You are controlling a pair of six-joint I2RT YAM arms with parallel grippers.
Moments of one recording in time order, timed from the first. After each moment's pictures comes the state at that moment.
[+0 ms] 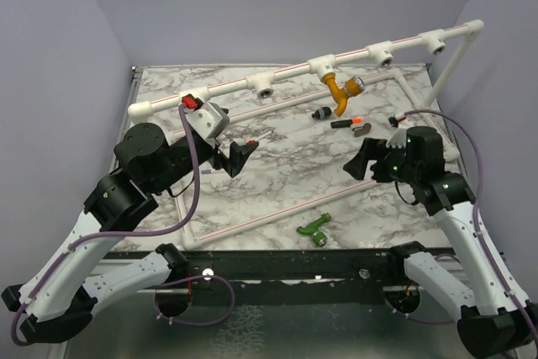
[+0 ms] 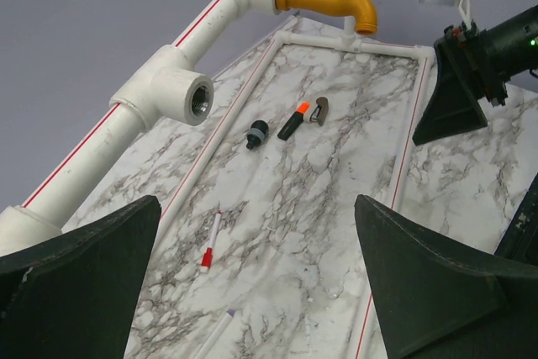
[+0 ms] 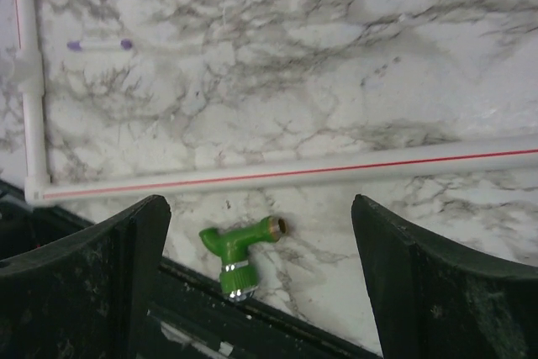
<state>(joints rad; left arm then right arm) -0.79 0.83 1.27 -0.47 0.05 0.15 0.19 0.81 0.89 -0.69 -0.29 0.32</state>
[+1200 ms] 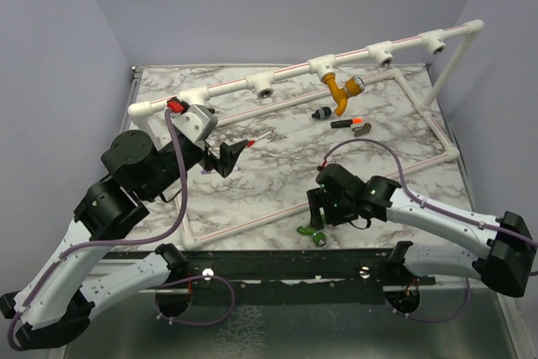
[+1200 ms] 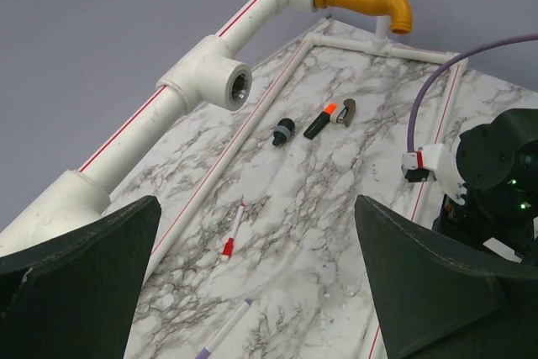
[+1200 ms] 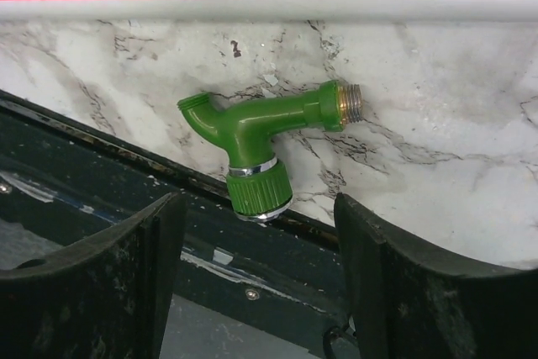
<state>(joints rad) -0.79 0.79 1.27 -0.49 -0.02 0.15 0.93 1.12 0.78 -0.76 0.04 0.65</state>
